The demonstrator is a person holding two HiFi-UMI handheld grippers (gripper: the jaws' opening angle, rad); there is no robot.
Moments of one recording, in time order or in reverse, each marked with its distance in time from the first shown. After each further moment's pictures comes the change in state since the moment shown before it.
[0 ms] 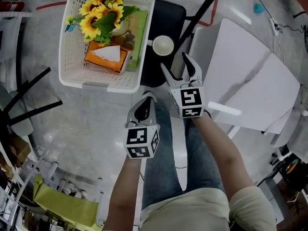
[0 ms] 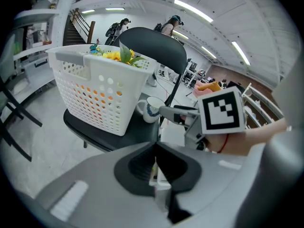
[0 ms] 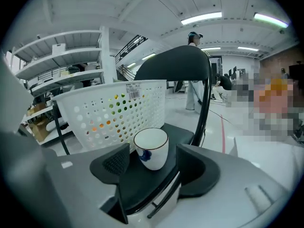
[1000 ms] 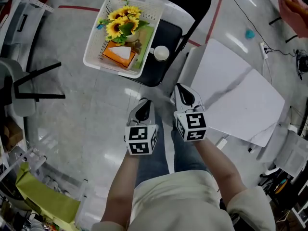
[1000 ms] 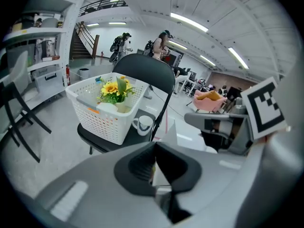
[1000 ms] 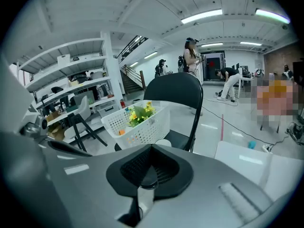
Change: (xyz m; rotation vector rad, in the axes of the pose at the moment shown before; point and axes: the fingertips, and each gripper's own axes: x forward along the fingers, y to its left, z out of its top) left arm -0.094 -0.055 0.029 0.002 -0.123 0.050; right arm -0.159 0.025 0.063 0.022 0.048 0.070
